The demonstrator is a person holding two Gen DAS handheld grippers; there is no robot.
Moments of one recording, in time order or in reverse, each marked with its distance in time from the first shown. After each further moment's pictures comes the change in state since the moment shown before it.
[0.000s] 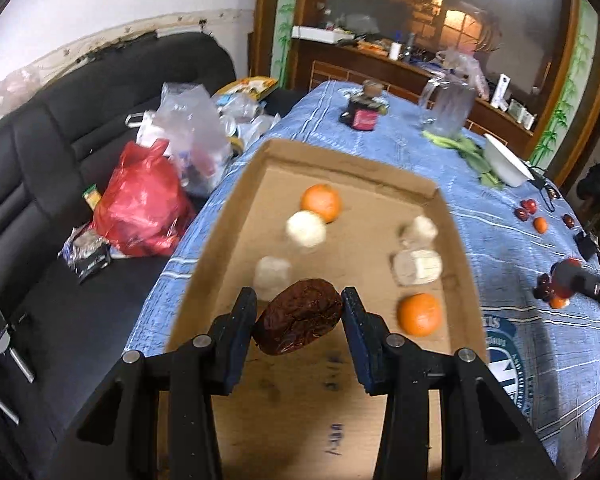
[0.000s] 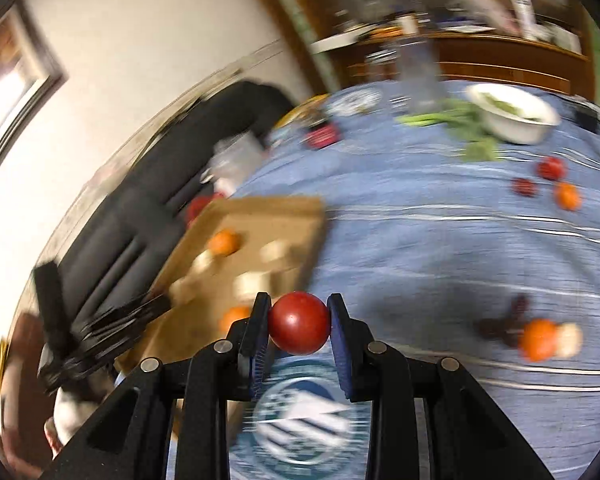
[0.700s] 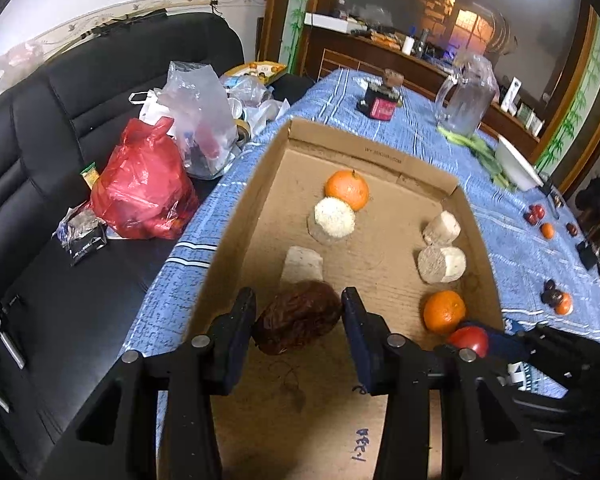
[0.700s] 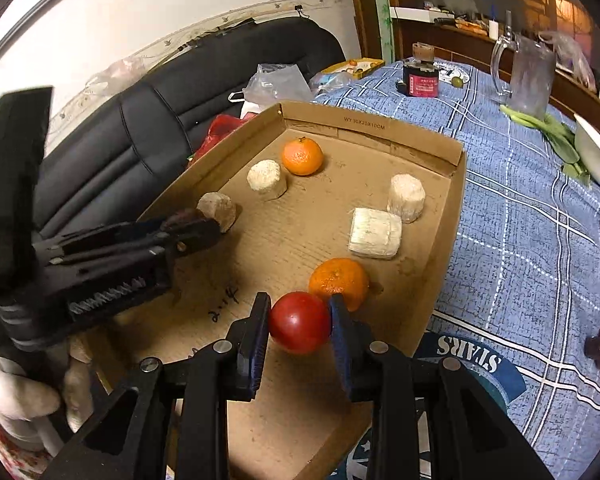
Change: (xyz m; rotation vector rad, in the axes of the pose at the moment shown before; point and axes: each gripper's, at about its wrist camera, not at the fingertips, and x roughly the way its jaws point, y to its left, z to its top) left arm 0.010 0.021 -0.001 -0.058 0.027 -0.024; right arm 0.092 0.074 -0.035 -0.229 0.126 -0.111
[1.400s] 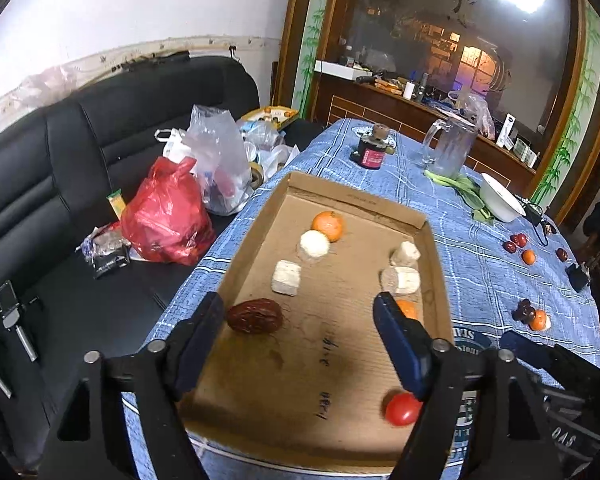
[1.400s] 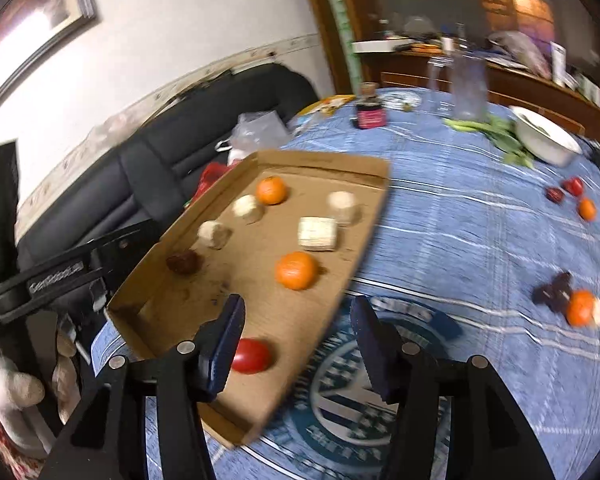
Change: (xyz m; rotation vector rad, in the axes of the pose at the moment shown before) left arm -0.076 -0.028 -0.018 -0.014 -0.163 0.059; right arm -0.085 -0.038 -0.038 0.150 -0.175 -0.026
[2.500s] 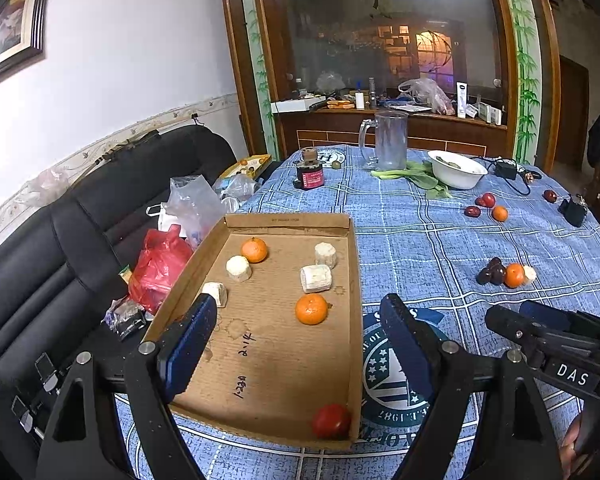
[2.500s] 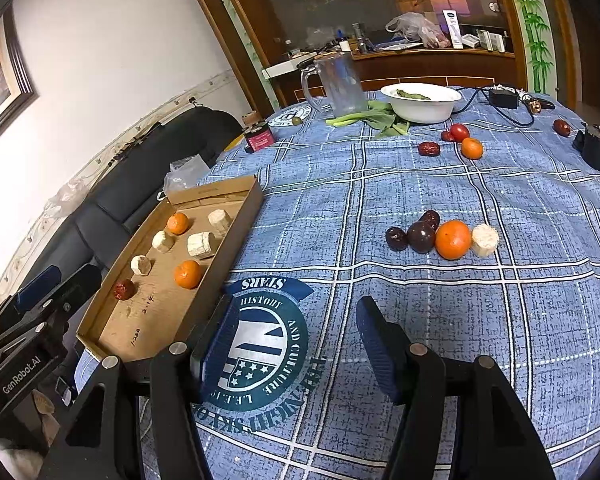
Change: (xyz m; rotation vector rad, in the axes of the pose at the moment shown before) left arm -0.045 -0.122 -0.042 0.277 -0.147 0.086; right arm -0.063 -0.087 -0.037 0.205 -0.094 -0.105
